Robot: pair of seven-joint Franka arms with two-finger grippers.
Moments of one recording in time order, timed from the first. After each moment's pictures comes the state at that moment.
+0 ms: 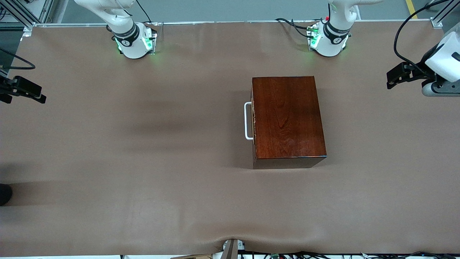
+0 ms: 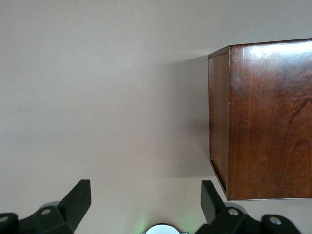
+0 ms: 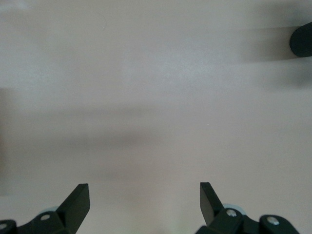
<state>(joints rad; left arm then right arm) 0.03 0.01 -0.13 -1.50 0.05 1.44 -0.04 -0.06 0.14 0.03 -1.30 0.00 1.39 -0.02</state>
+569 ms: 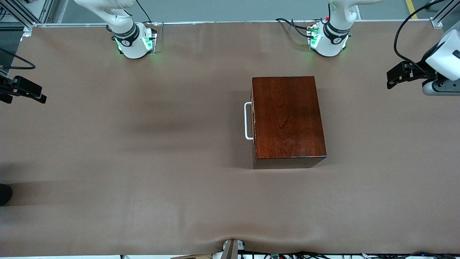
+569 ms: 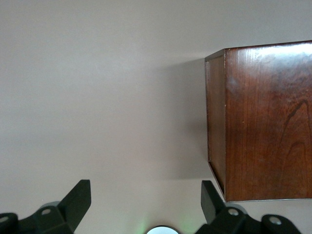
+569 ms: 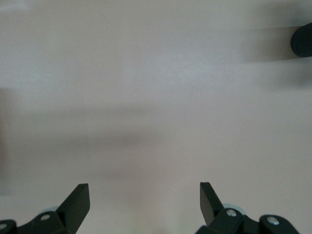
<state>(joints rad) 0.02 0.03 -0.14 -1.48 0.05 1.44 -0.04 -0.06 0.14 0.03 -1.30 0.00 1.39 -0.02</state>
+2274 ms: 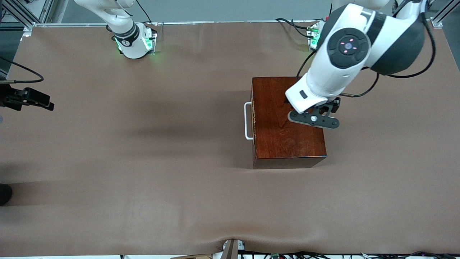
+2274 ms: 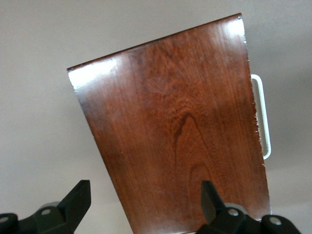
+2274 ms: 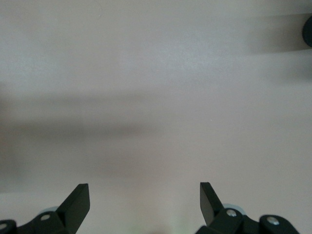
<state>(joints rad) -0.40 0.33 -0.15 -1.35 0.07 1.53 -0.28 -0.06 0.19 0.03 -1.31 0.00 1.40 -0.02</state>
